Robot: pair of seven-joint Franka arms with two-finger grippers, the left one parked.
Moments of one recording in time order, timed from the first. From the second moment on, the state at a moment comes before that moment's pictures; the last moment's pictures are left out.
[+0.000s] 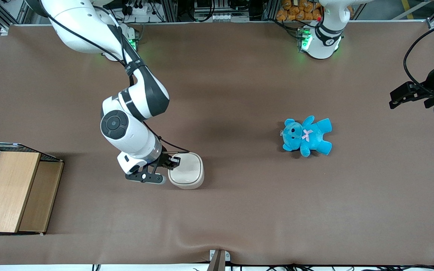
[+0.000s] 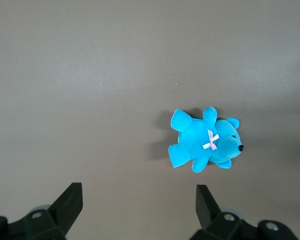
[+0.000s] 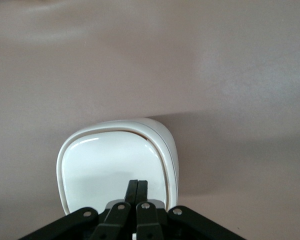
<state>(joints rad) 0.39 0.63 0.08 -1.41 0.08 2.19 0.54</state>
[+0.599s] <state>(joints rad) 0.40 0.65 0.08 -1.41 0.04 2.20 0.54</state>
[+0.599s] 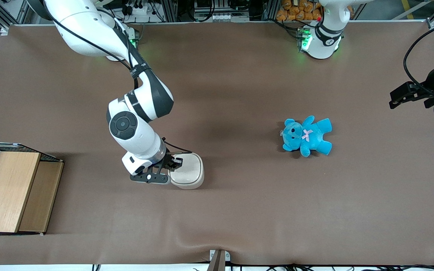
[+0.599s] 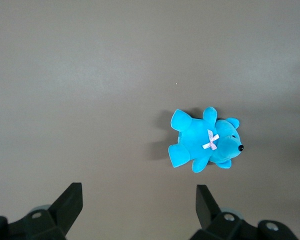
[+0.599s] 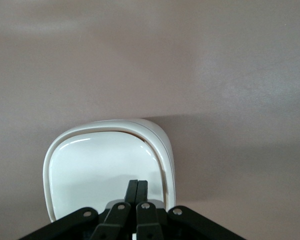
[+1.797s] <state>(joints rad) 0.41 0.68 0.08 -1.41 0.01 2.24 0.54</state>
